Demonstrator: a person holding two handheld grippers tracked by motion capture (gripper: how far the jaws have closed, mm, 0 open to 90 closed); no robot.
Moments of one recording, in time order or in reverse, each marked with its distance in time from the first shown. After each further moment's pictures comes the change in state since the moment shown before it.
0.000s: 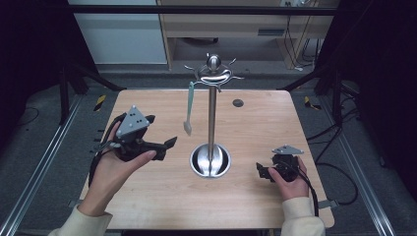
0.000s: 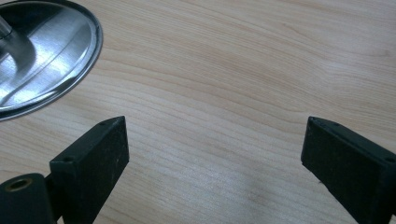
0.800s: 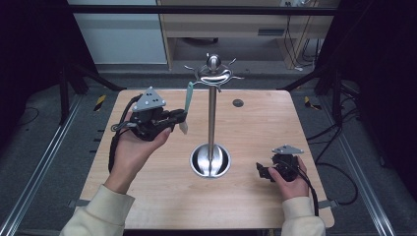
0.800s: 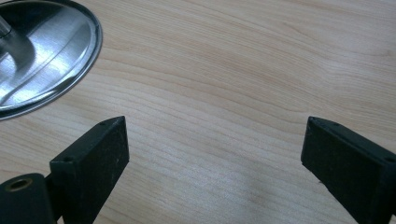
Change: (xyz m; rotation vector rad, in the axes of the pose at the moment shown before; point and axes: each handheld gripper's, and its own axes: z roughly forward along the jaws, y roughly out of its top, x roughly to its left) left arm 0.001 0.050 0.029 -0.013 -0.100 -0.059; right arm -0.001 0.000 0.001 0.003 0.003 0.000
